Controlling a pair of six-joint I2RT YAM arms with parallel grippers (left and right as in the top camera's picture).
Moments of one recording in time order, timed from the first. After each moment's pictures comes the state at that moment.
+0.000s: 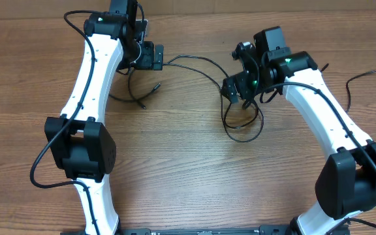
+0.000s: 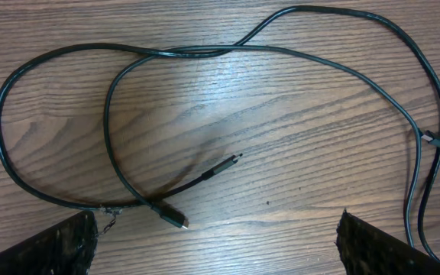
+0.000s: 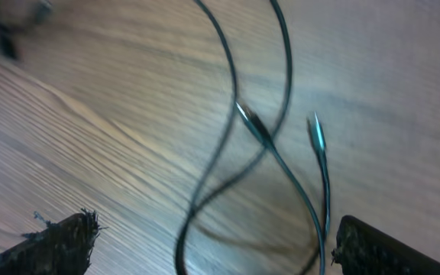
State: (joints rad) left arm -0.15 2.14 2.08 -1.20 0.13 -0.11; right arm 0.26 1.80 1.50 -0.88 -0.24 -0.13
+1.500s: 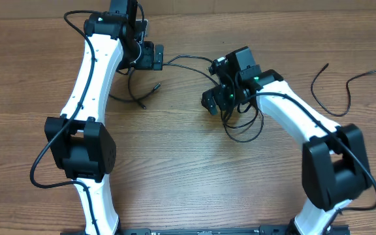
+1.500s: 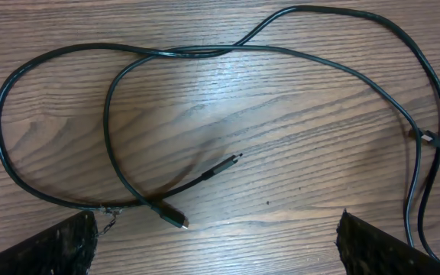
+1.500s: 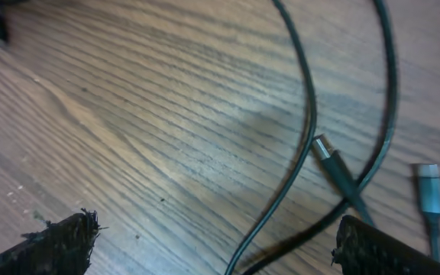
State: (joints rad) left arm -0.15 2.14 2.08 -1.20 0.13 -0.11; right arm 0.38 1.89 1.35 -0.58 -0.23 -0.09
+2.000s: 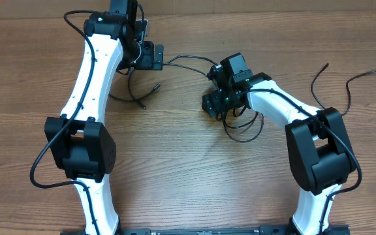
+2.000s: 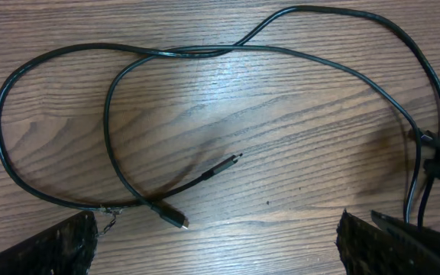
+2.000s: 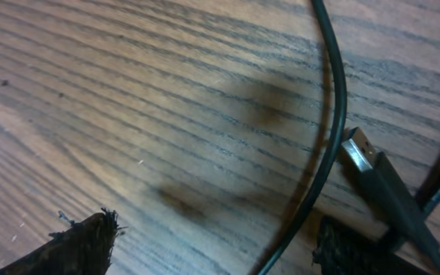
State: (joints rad) left arm -0.15 2.14 2.08 -1.20 0.13 -0.11; right arm 0.38 2.03 1.35 -0.51 -0.23 -0.03
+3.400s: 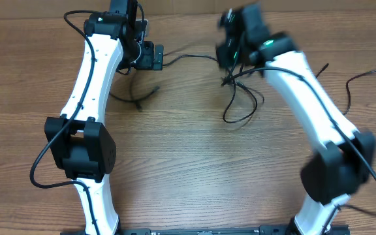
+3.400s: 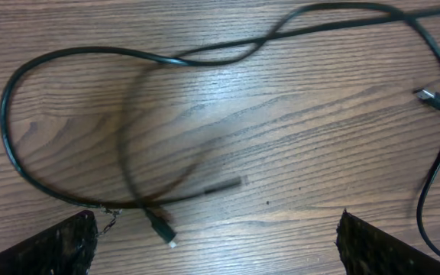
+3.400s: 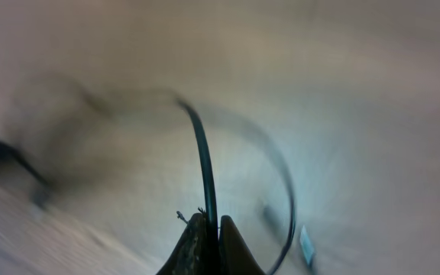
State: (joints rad) left arm -0.15 2.14 2.08 -1.20 0.13 -0.11; right arm 0.34 1.90 1.90 -0.82 -0.11 0.06
